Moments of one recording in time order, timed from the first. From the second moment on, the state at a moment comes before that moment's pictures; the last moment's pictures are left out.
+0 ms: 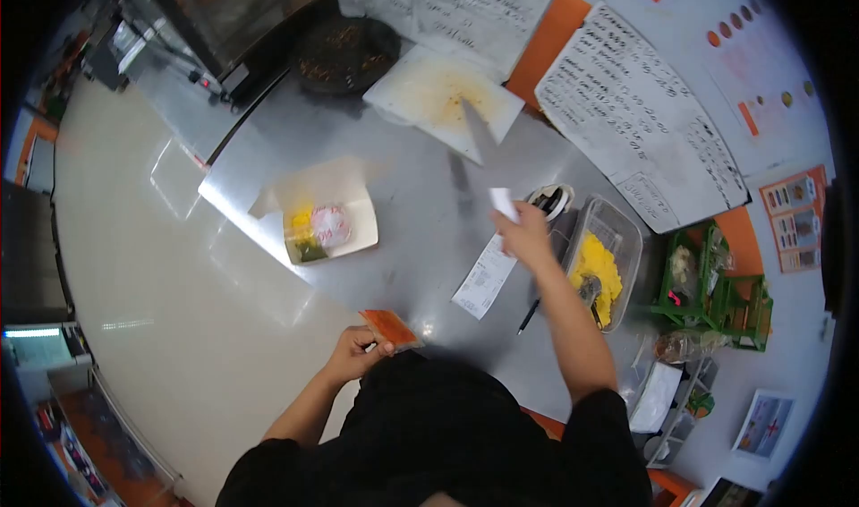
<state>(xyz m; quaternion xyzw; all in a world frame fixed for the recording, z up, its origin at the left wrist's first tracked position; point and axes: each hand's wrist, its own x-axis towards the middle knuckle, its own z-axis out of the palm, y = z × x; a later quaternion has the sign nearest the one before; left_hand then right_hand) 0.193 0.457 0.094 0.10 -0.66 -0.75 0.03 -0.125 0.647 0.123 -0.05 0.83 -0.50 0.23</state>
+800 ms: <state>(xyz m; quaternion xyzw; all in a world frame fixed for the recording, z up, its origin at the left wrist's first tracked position) 0.084 0.624 0.125 -0.05 -0.62 -0.77 -0.15 0.011 0.824 0.126 -0.12 0.48 -0.68 0.54</state>
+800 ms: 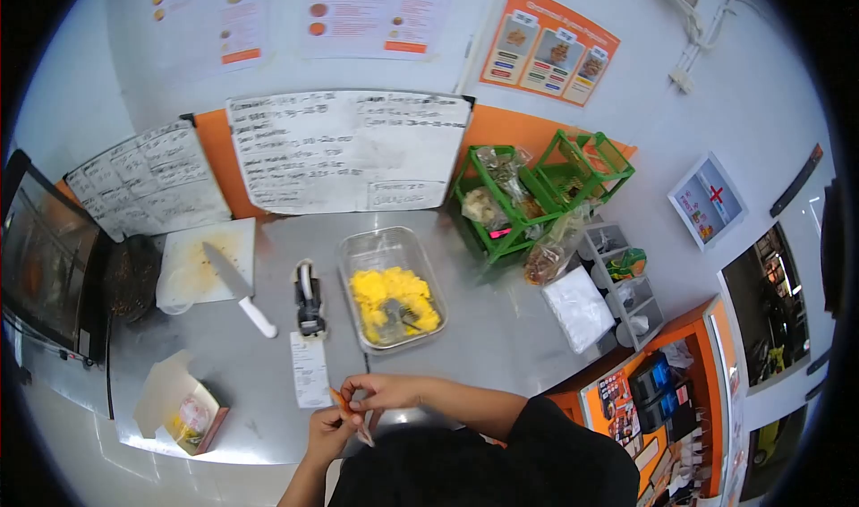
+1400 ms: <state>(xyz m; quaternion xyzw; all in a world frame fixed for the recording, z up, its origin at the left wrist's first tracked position) 0.072 0.789 0.146 0.03 -0.64 -0.77 -0.03 -0.093 1.304 0.249 0.04 0.70 -0.53 -0.48</state>
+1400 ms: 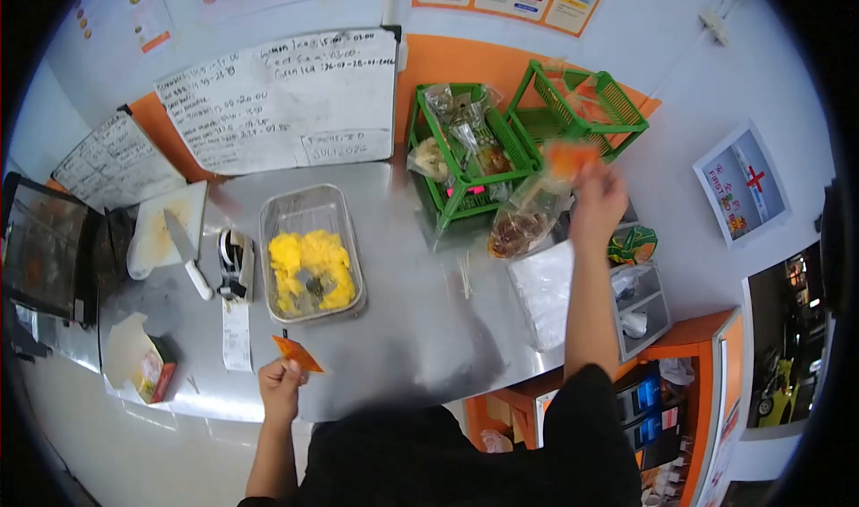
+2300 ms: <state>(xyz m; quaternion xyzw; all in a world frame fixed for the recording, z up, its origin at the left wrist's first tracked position) 0.211 0.424 0.129 -0.08 -0.80 -0.59 0.11 0.062 0.631 0.157 -0.56 0.71 -0.38 0.20</state>
